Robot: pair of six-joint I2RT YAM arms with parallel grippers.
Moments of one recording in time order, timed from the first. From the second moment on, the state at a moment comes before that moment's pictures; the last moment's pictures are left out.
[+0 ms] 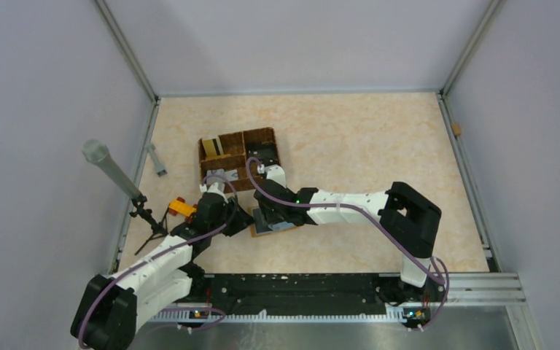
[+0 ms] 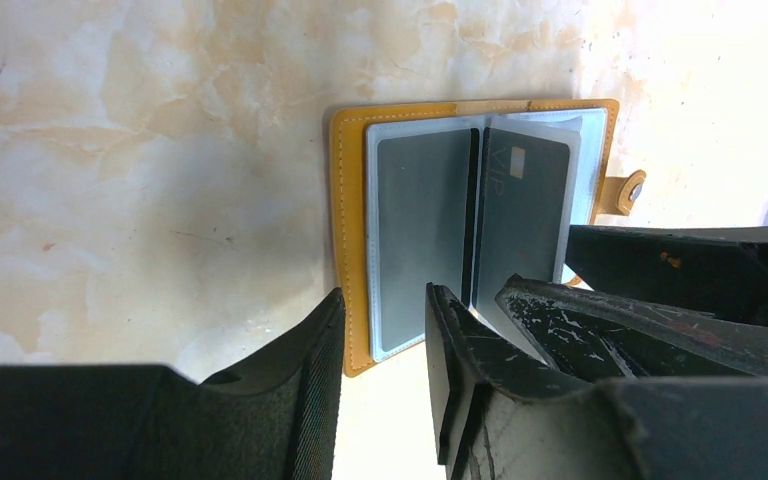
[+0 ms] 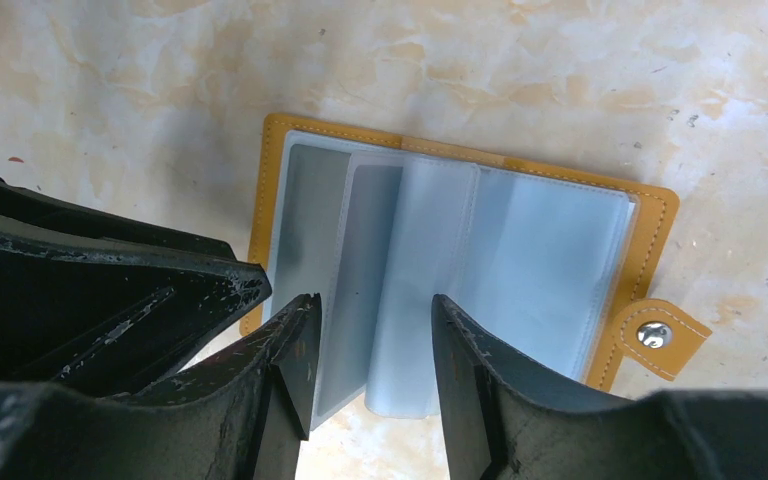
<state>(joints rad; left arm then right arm) -0.44 0.90 0.26 -0.08 0.14 -0.91 1.14 1.83 1.22 -0.31 0.31 0.70</state>
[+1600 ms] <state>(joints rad) -0.40 0.81 0.28 -0.19 0.11 -0.88 1.10 1.75 1.02 -0.06 0.13 0.76</state>
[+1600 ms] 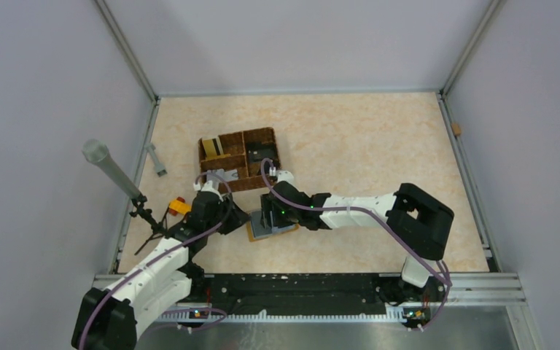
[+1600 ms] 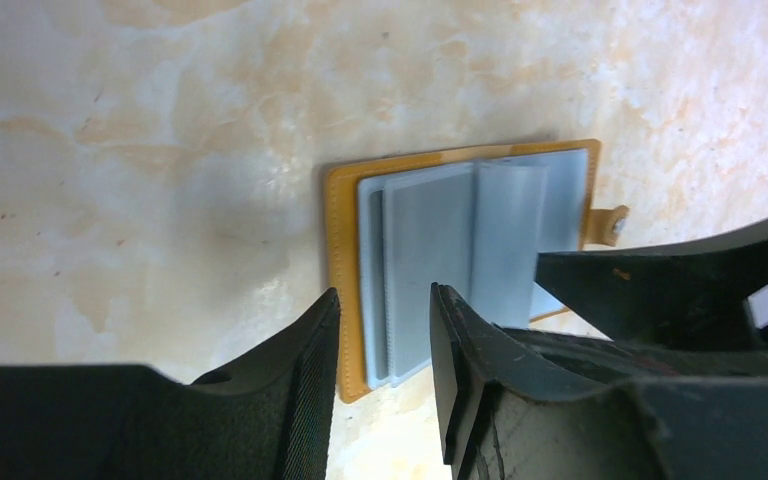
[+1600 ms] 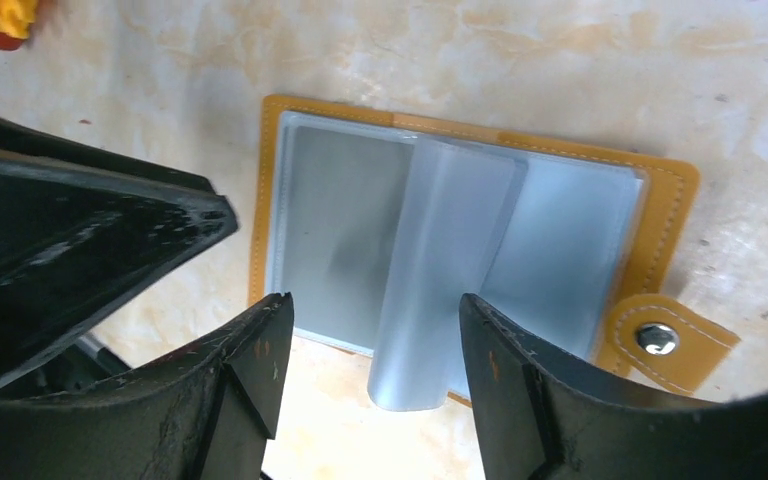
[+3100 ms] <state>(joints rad) -0.04 1.42 1.19 -0.49 -0.01 -0.37 0.75 1.45 0.99 -0.22 0.15 0.48</state>
